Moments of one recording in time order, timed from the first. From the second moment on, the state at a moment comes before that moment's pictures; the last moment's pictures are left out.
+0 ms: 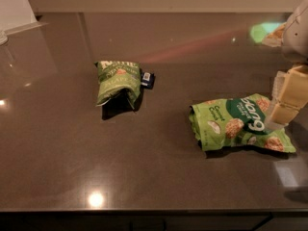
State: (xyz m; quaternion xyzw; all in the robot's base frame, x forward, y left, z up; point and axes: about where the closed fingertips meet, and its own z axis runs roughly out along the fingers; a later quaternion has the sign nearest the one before) arm 0.438 -0.217 0.976 -0.60 0.78 -0.03 0.16
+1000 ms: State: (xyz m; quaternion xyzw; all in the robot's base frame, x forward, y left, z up) arm 0.465 -0.191 0.965 -0.64 0.75 -0.03 0.17
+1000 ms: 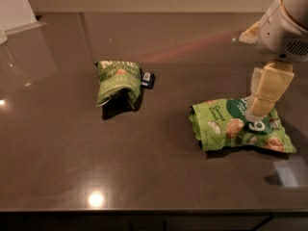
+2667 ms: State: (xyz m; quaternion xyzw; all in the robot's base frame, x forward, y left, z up) arm 0.568 -0.008 0.927 -0.69 0.67 0.07 0.26
